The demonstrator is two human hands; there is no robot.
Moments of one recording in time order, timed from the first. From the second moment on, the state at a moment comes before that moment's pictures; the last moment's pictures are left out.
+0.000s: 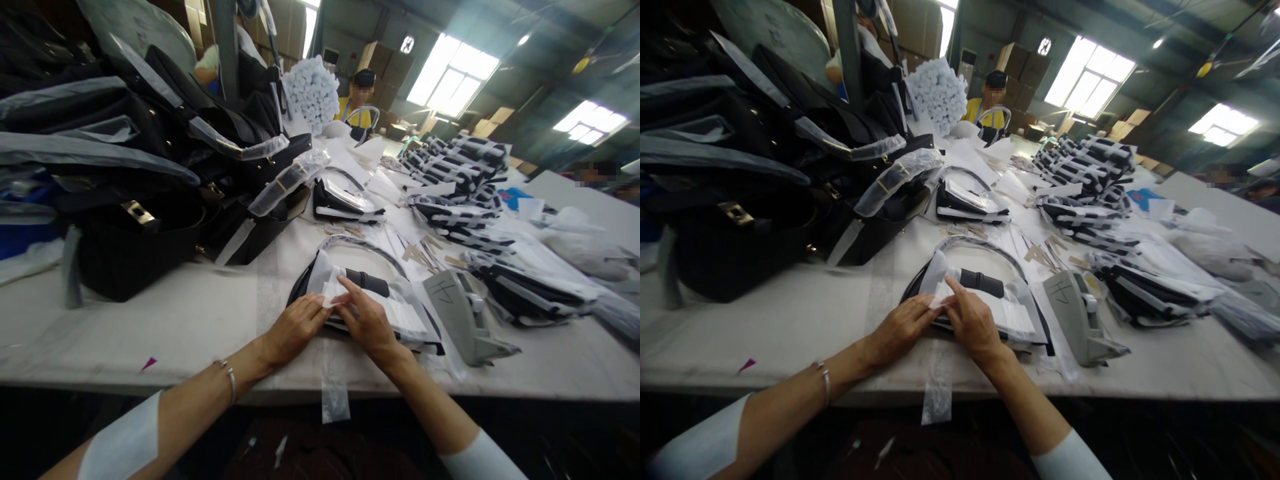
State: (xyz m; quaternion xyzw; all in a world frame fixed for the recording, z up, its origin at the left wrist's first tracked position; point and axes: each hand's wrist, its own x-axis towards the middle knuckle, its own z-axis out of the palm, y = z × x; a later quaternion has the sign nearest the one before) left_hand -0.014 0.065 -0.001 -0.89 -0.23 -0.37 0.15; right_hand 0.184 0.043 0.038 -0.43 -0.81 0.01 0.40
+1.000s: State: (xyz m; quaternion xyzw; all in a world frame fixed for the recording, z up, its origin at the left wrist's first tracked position) left_hand -0.012 0.067 -0.003 -0.89 -0.24 -0.37 0.11; right_hand 0.163 -0.049 -0.024 -0.34 -0.84 0.02 0.43
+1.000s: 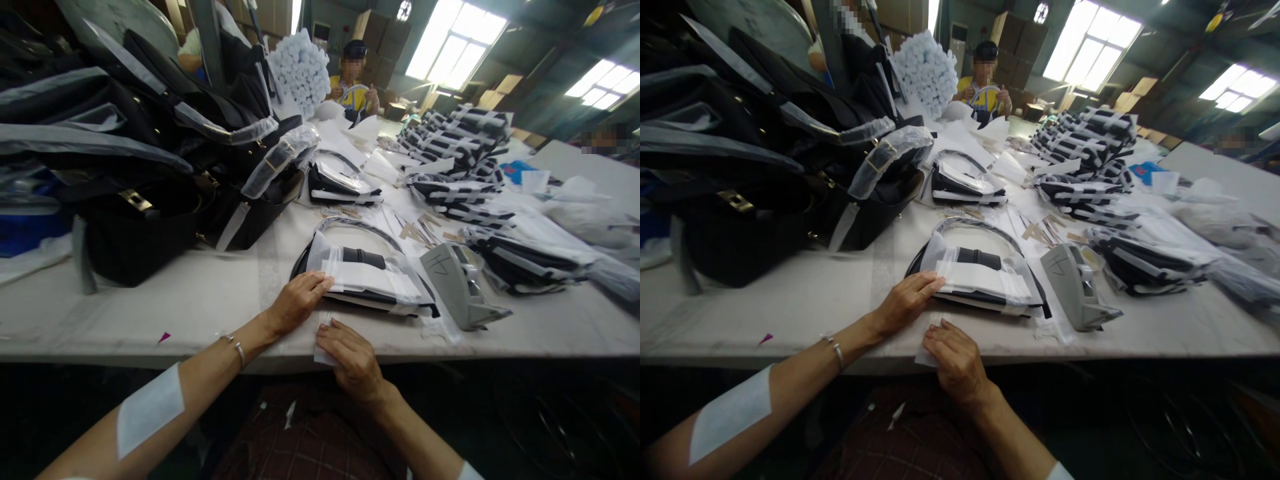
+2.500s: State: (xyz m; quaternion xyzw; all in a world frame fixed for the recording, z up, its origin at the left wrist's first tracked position) left_hand -0.015 0.055 0.010 -0.91 -0.27 -0.32 -0.01; right_hand 0.193 0.072 0.072 -0.56 -0.69 0.29 0.36
